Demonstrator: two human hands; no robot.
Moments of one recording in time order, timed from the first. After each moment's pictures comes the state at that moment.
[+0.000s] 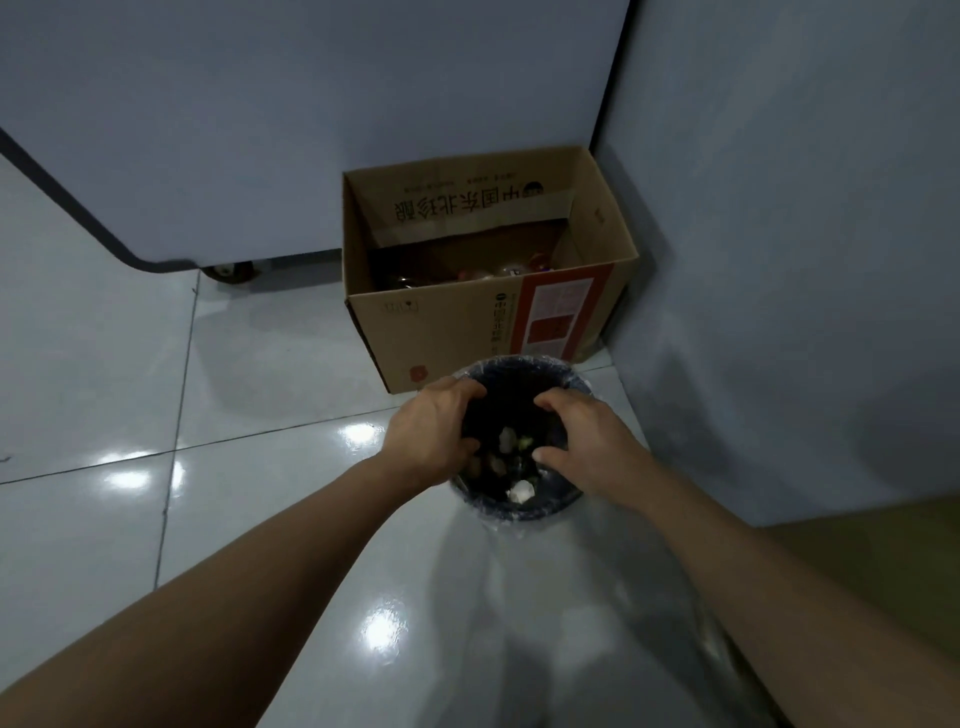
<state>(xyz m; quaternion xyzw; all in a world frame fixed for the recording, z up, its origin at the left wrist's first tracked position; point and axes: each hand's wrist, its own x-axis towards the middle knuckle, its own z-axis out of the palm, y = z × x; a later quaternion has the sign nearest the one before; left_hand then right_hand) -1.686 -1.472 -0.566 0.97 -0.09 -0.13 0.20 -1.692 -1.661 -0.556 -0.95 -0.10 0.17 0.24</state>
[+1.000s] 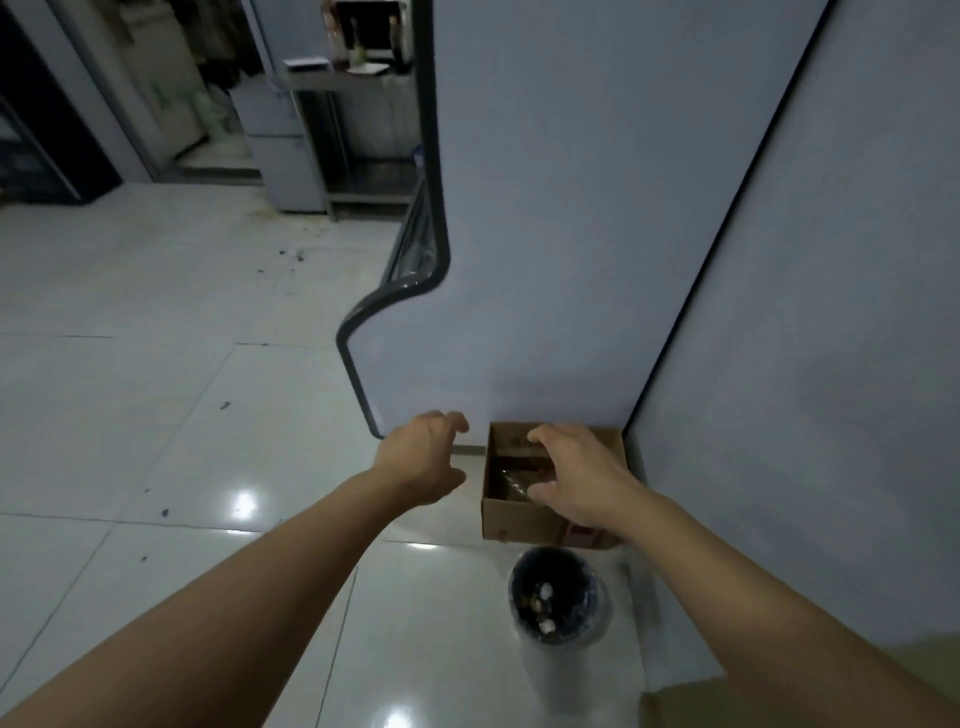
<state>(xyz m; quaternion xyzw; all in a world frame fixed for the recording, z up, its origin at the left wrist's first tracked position) -1.759 -1.386 0.035 0.98 0.07 -0.09 0.16 -1.719 -1.577 0.038 -0.93 -0.28 0.15 0.17</state>
